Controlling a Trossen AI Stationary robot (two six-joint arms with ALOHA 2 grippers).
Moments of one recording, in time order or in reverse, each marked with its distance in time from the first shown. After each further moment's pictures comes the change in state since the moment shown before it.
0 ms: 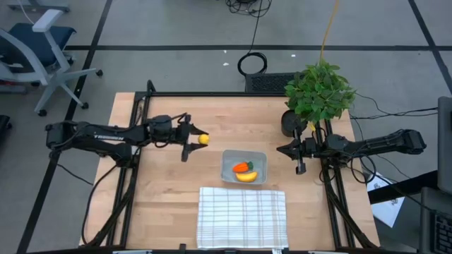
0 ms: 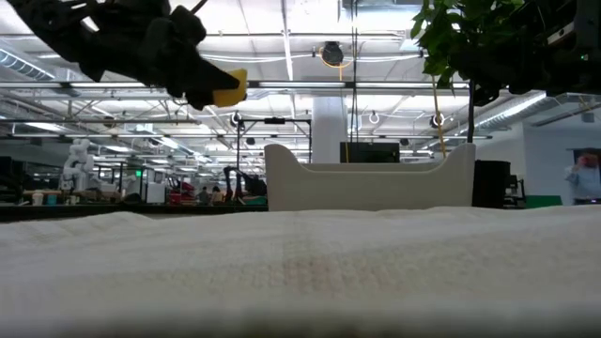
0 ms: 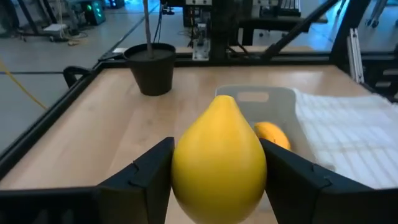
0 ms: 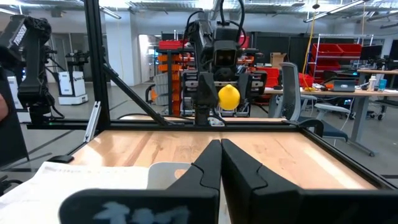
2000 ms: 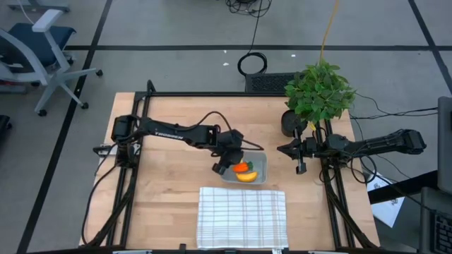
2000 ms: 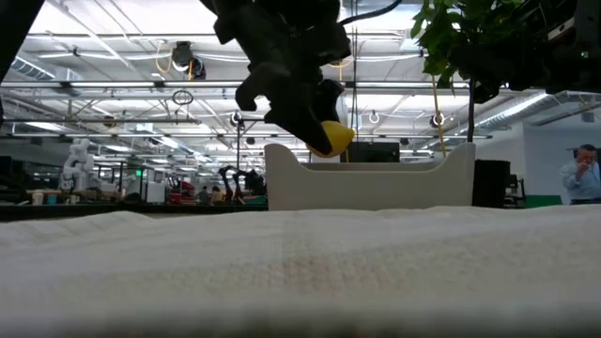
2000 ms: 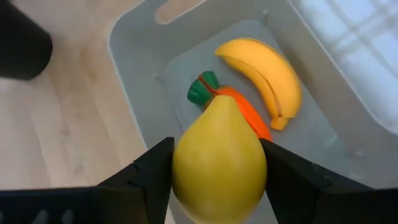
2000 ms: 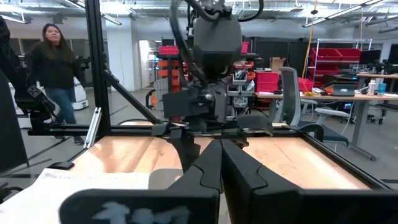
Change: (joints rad) left arm -0.195 0.808 0.985 -0.875 -0.121 0.514; right arm 0.000 0.000 0.000 0.023 0.000 0.004
